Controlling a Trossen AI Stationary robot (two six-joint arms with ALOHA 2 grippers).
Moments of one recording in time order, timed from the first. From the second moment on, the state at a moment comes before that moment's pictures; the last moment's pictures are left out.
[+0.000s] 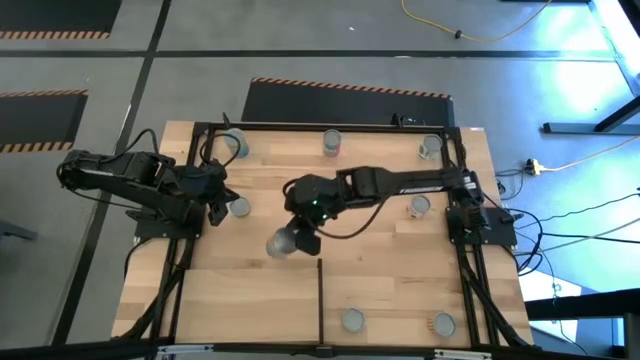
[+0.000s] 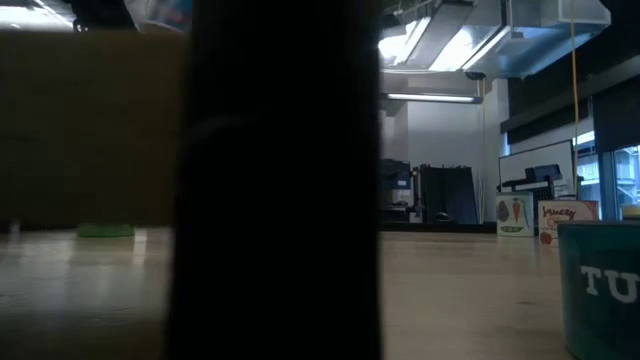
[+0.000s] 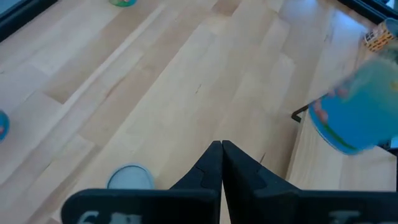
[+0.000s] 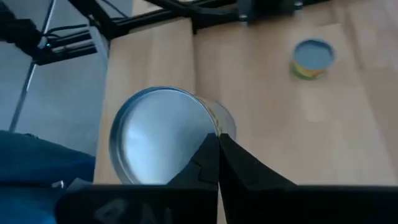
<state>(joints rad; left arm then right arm) -0.18 0.74 0.97 -1.02 -0.27 -0.67 0.13 2.05 2.12 -0.83 -0.11 0.31</state>
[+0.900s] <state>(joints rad) -0.18 0.74 0.97 -1.02 -0.27 -0.61 0.27 2.11 2.12 -0.77 -0.11 0.31</state>
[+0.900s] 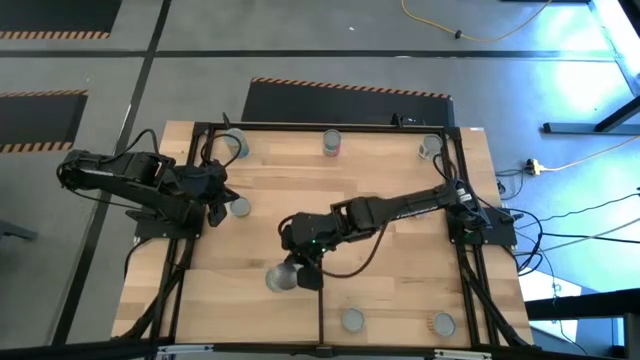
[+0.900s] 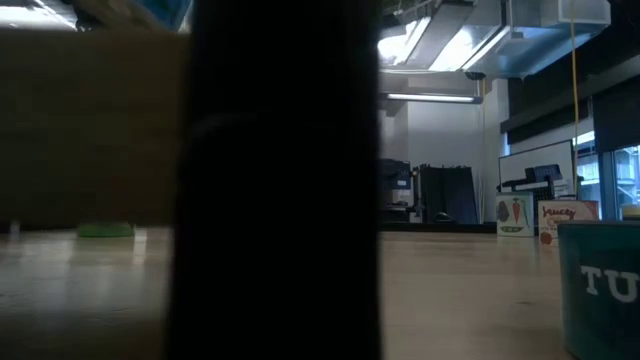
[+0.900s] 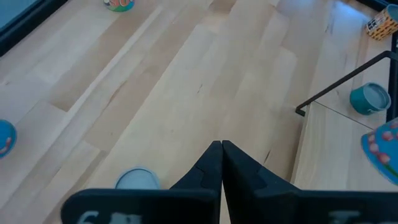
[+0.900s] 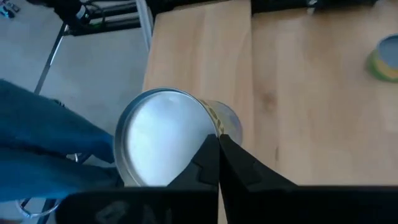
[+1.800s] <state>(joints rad) -0.18 0.74 0.97 -1.02 -0.27 -0.56 0.28 2.22 2.12 -0.80 -0.16 0.36</state>
